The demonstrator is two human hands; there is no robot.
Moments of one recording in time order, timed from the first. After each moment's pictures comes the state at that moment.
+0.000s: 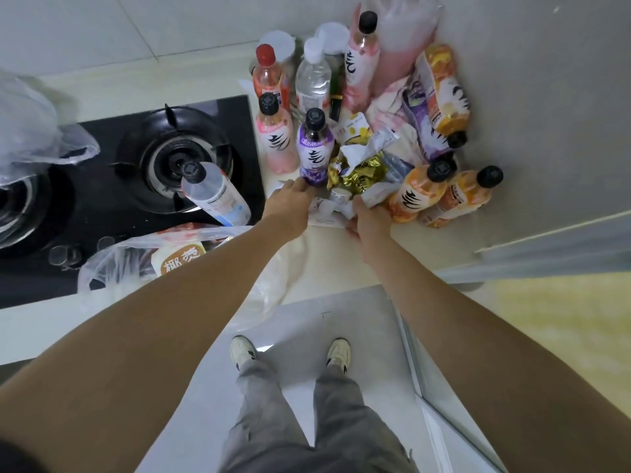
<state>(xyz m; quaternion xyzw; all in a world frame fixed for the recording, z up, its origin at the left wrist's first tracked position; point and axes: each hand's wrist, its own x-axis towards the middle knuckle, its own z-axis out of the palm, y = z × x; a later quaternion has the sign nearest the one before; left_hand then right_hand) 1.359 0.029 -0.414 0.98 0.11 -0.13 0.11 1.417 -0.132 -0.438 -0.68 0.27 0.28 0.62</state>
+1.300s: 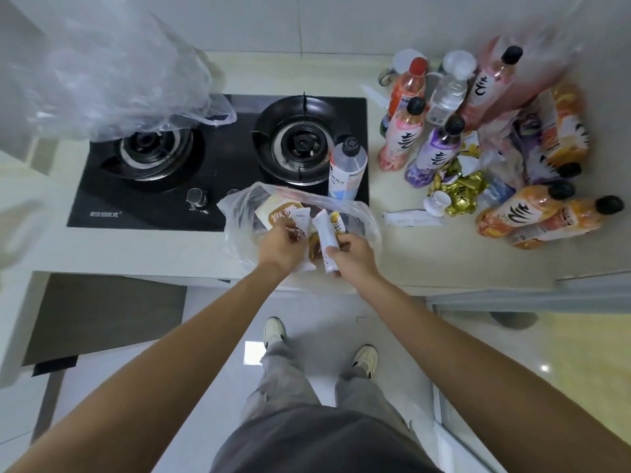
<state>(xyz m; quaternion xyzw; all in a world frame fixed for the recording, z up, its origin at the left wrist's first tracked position) 1.120 0.113 -0.378 0.76 0.48 -0.01 0.43 1.214 -0.019 -0.396 -0.81 -0.05 0.40 0.43</state>
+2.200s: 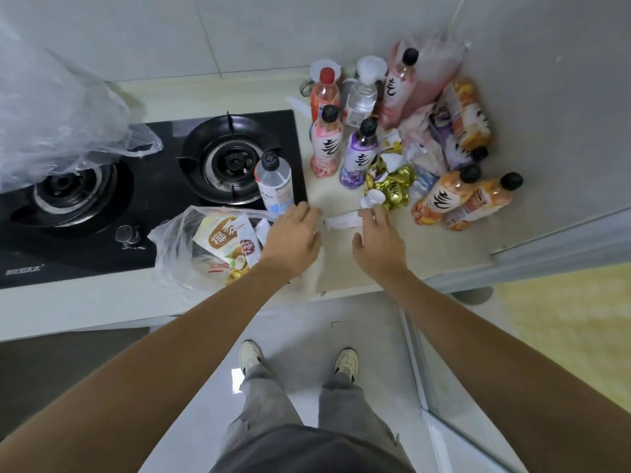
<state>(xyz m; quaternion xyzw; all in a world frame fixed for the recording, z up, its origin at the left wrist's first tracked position) 1.218 0.051 -0.363 0.98 0.09 0.04 0.19 1.315 -0.125 -0.386 -0.95 -0.27 0.07 0.15</state>
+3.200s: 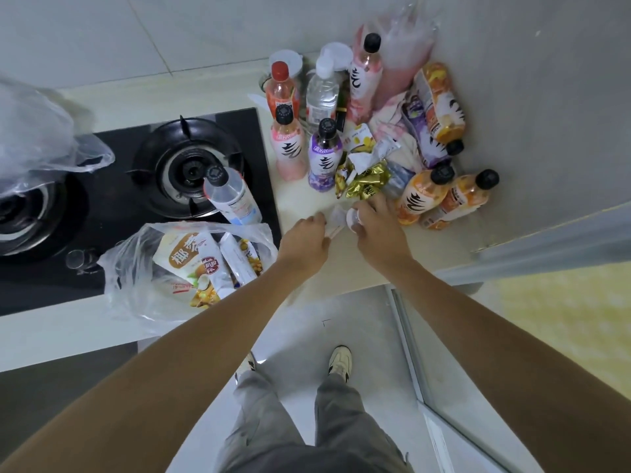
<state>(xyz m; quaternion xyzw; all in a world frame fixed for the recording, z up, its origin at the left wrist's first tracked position) 1.298 -0.012 -0.392 0.96 0.14 -0.07 0.23 1.385 -0.166 -0.397 -0.93 -0.31 0.05 0.19</state>
